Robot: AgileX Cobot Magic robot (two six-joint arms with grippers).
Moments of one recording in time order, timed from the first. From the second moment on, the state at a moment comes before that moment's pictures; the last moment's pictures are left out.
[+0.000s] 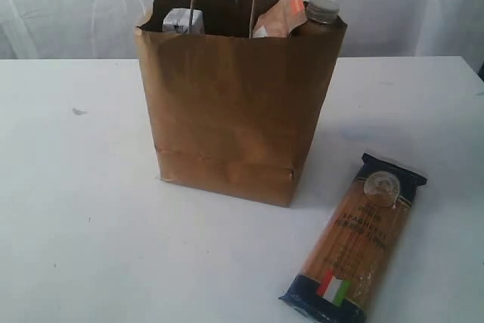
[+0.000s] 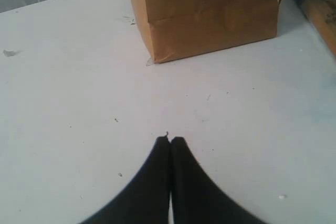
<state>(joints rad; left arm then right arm) -0.52 0.01 0.02 -0.12 0.37 0.20 0.61 1.71 -2.13 0.00 1.23 -0.06</state>
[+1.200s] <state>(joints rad) -0.52 0.01 0.02 -0.12 0.37 0.20 0.61 1.01 -1.48 -0.18 1.22 0.28</state>
